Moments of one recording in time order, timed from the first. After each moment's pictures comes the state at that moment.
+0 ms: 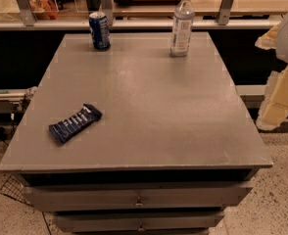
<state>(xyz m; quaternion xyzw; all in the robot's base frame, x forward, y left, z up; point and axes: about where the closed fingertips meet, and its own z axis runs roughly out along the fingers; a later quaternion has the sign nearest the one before) 0.438 -0.217 0.976 -0.60 0.78 -0.03 0.16</state>
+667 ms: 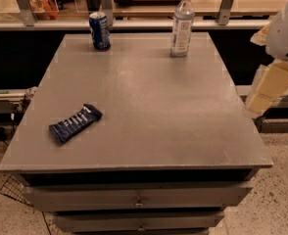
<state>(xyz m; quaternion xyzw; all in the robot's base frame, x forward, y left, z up) 0.471 -0.215 0.967 -0.58 0.79 -0.03 0.19</state>
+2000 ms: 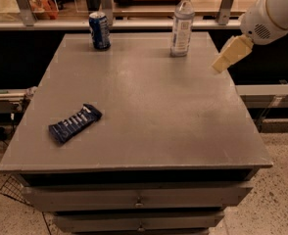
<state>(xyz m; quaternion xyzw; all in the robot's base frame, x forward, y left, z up) 0.620 -0.216 0.953 -0.47 0.81 0.00 0.34</state>
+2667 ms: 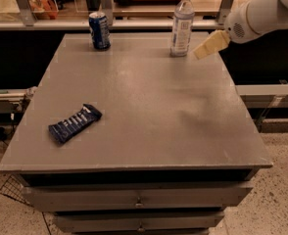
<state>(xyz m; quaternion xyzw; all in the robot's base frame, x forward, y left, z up) 0.693 -0.197 0.933 -0.38 0.83 0.05 0.41</state>
